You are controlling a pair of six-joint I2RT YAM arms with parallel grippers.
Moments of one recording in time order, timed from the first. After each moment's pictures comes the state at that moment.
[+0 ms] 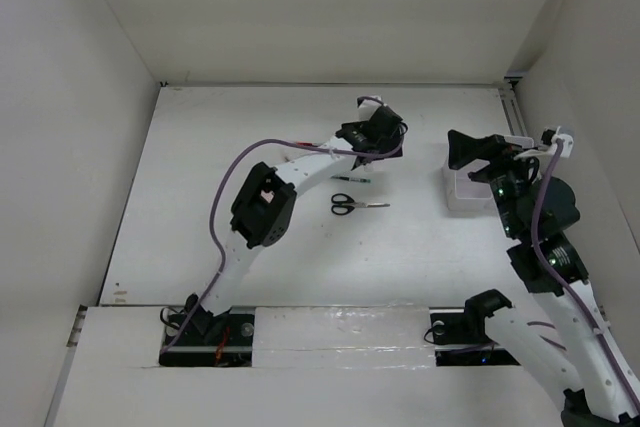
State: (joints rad) left arm -0.82 2.25 1.96 -0.47 -0.37 -0.71; right arm 0.35 0.63 0.87 -0.10 0.25 0.45
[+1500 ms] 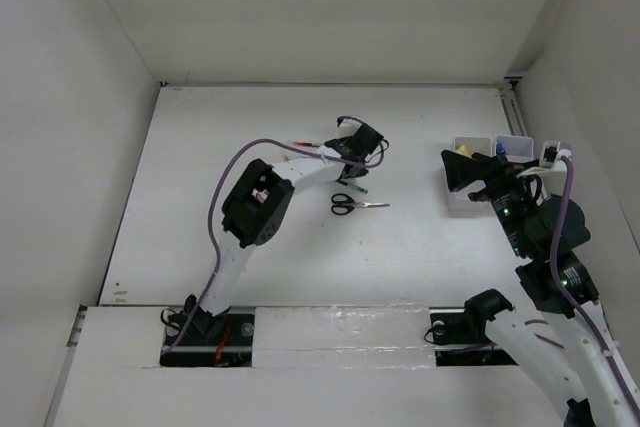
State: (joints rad) left arm -0.78 2.32 1.86 -0.50 -0.42 -0.77; right arm 0.40 0.49 0.84 -0.21 0.14 0.53
